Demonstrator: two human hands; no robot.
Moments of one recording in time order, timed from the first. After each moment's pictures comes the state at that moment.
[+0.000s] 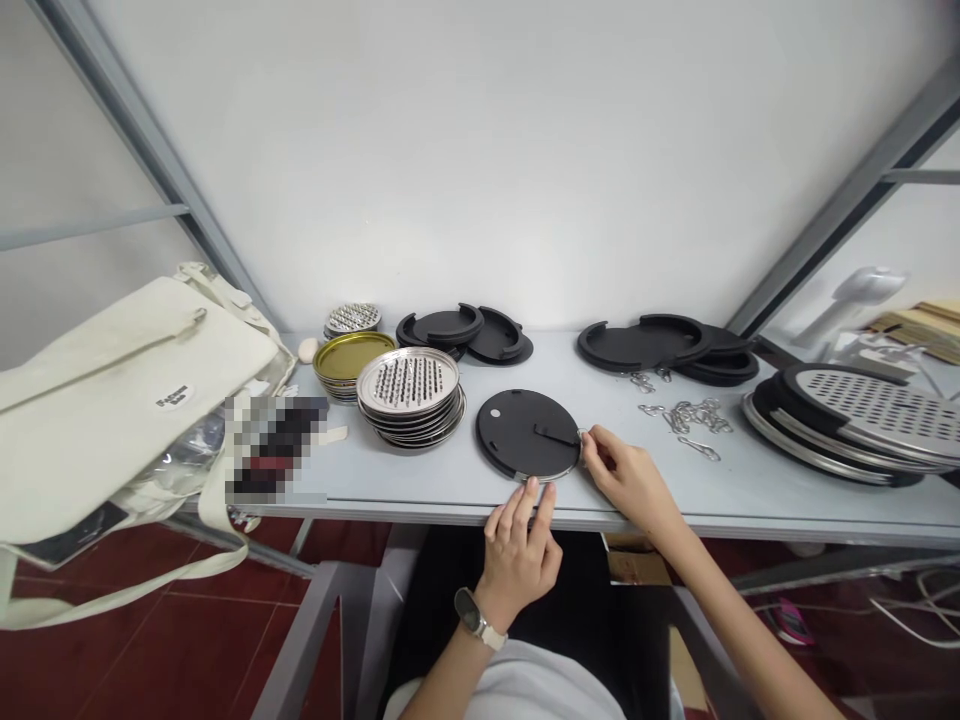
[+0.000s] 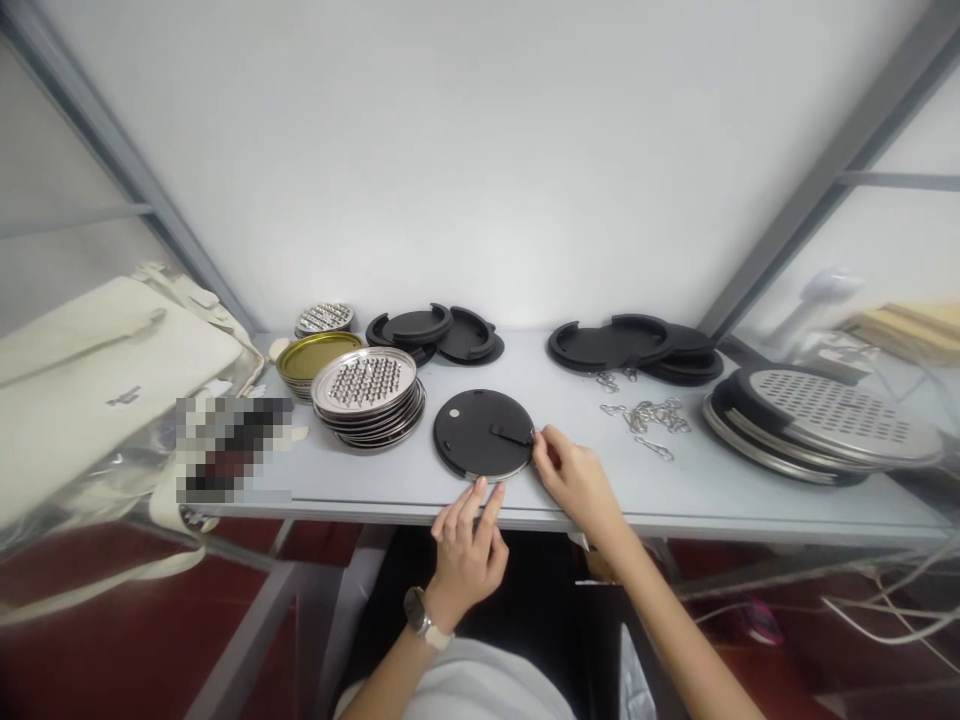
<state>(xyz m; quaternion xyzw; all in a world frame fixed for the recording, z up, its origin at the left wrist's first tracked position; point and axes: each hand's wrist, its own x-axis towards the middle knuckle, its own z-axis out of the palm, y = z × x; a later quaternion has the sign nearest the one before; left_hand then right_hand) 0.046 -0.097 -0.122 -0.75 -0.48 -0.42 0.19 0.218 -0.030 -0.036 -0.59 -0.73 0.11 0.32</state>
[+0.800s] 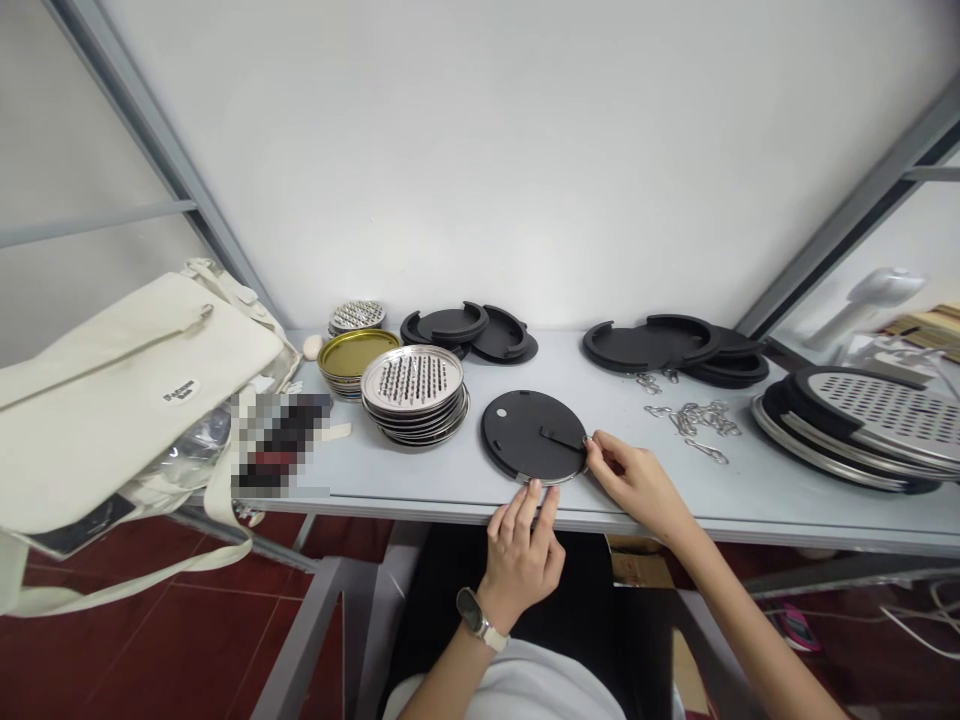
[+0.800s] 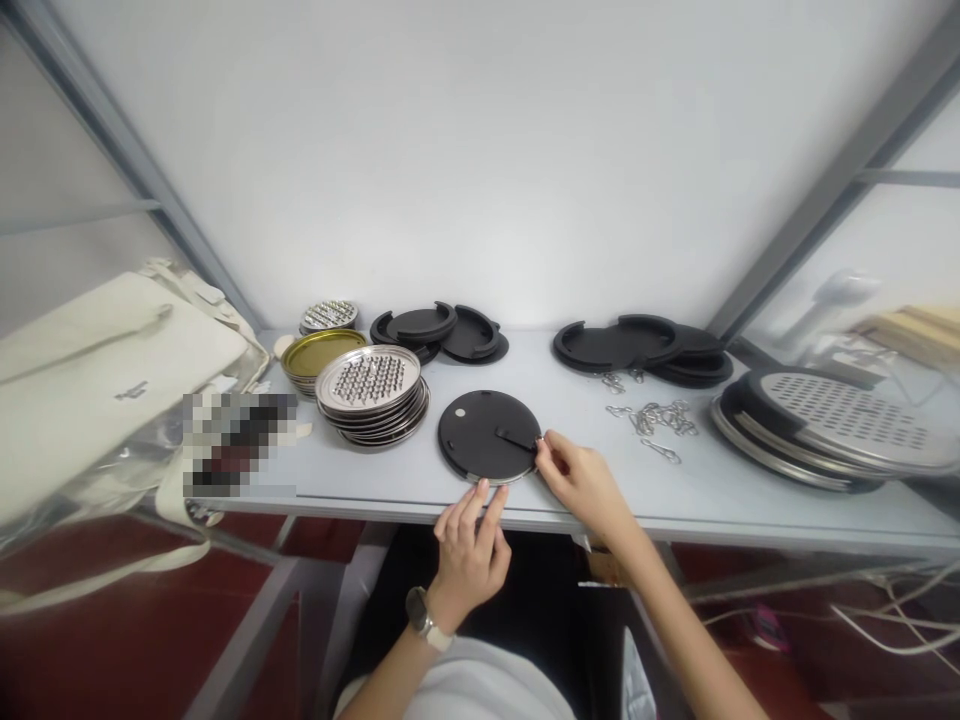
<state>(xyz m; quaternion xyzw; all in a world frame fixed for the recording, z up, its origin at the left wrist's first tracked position) 0.046 -0.098 -0.121 -0.74 -0.48 -0.43 0.19 0.222 -0.032 -0.029 -0.56 -0.76 0.16 0.30</state>
